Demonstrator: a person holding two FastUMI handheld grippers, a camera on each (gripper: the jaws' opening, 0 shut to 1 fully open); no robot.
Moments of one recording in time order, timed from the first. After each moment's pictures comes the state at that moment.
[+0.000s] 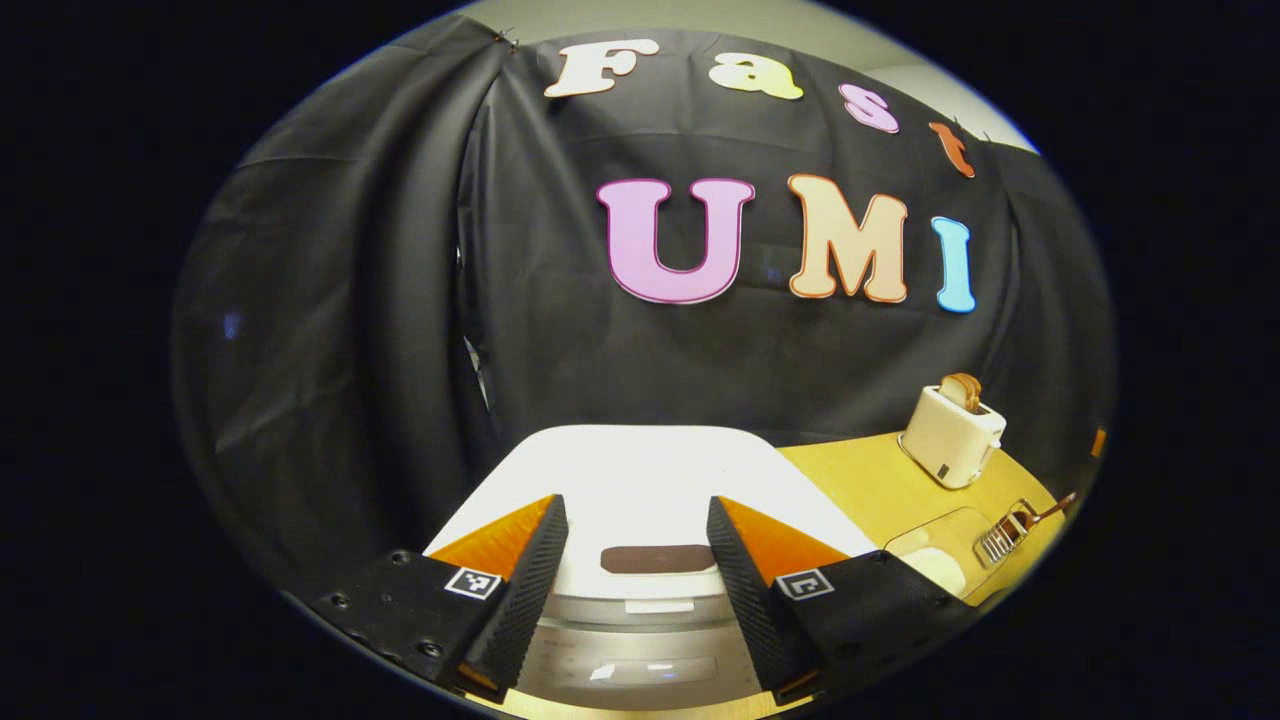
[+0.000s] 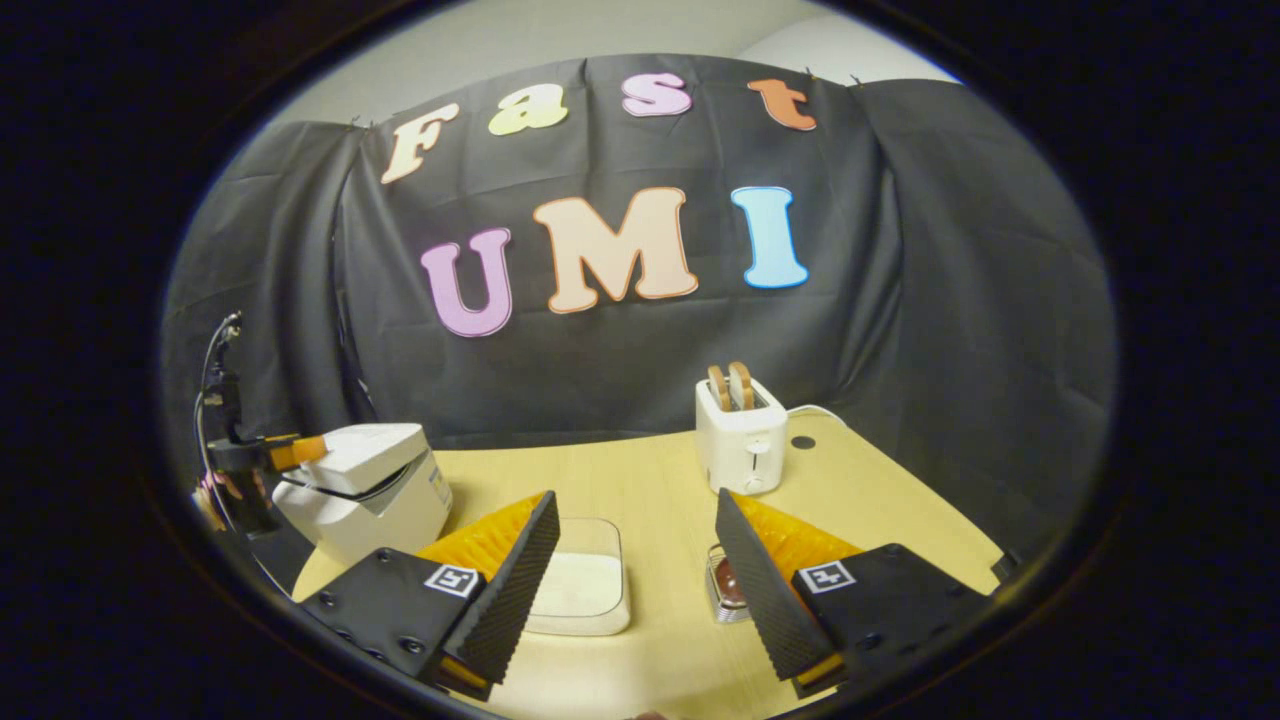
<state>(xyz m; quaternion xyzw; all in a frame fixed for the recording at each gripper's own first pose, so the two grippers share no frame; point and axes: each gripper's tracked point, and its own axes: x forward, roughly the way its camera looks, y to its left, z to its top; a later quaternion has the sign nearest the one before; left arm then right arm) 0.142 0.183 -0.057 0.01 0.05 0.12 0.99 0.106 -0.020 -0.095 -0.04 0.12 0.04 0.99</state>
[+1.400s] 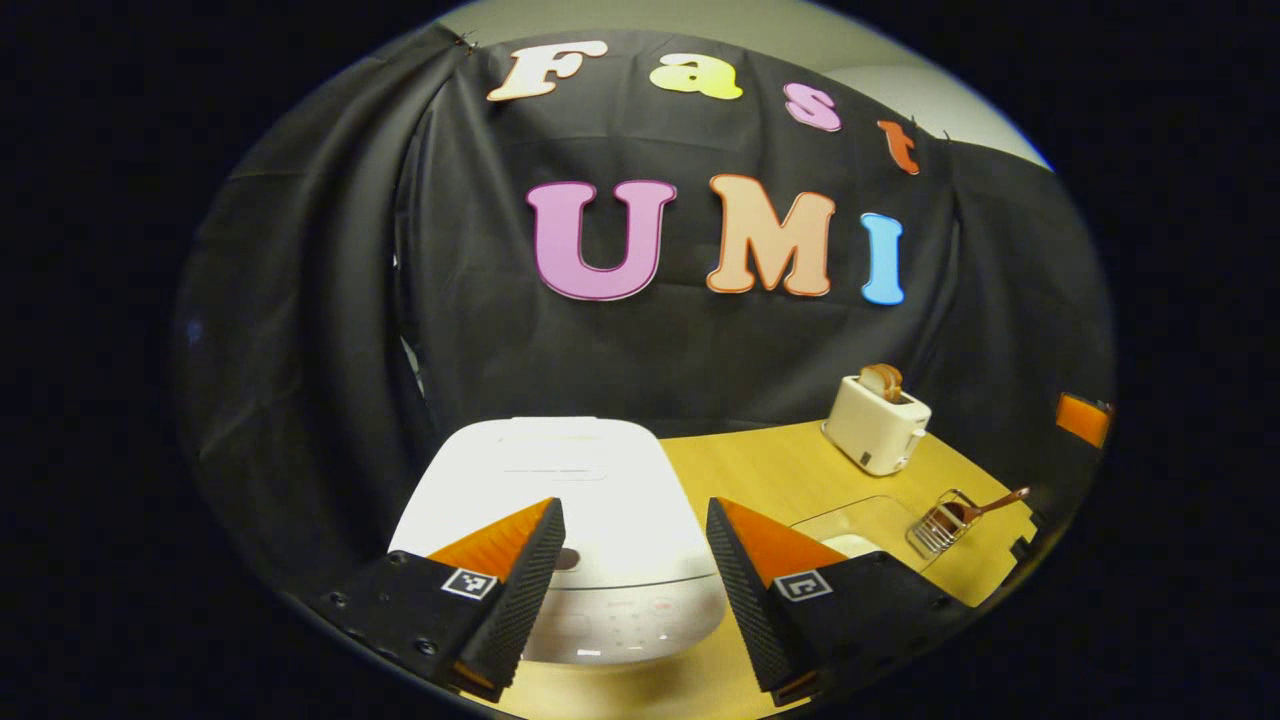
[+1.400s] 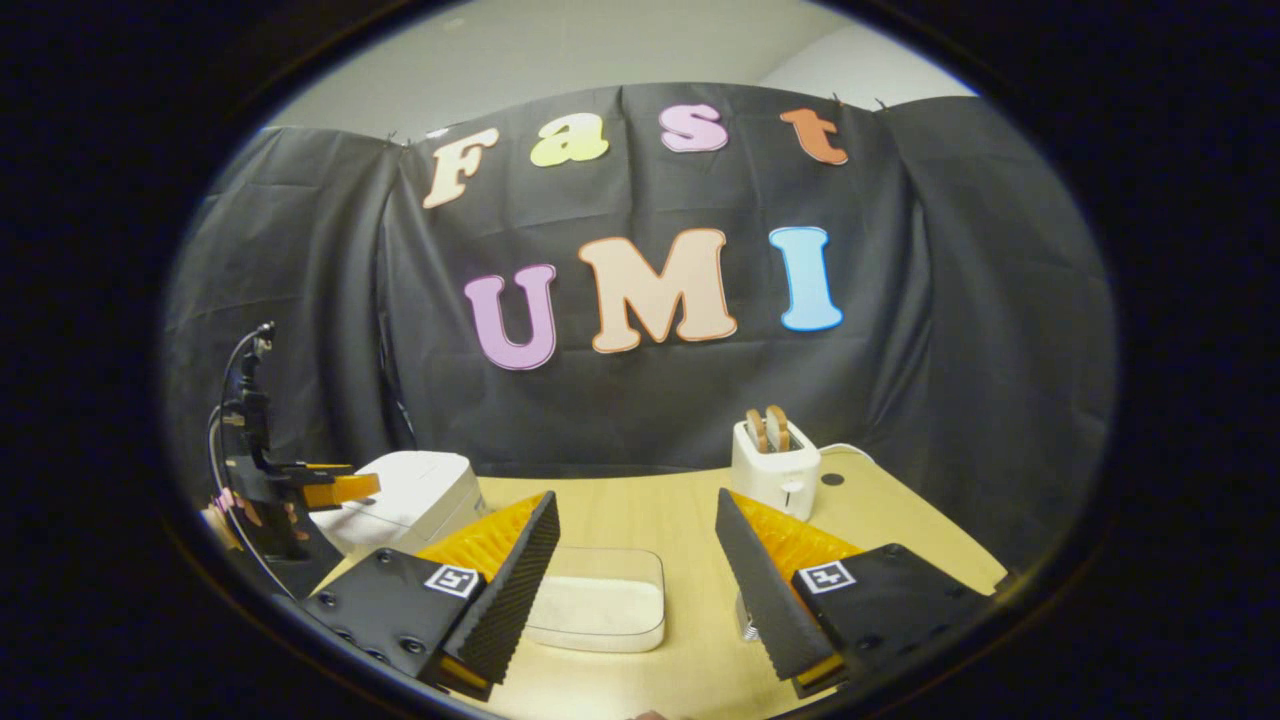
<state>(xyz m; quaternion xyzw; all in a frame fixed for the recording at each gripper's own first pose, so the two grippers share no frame) 0.106 0.084 -0.031 0.01 0.05 0.02 1.00 0.083 0.017 -0.052 -0.05 0.07 0.09 0.99</state>
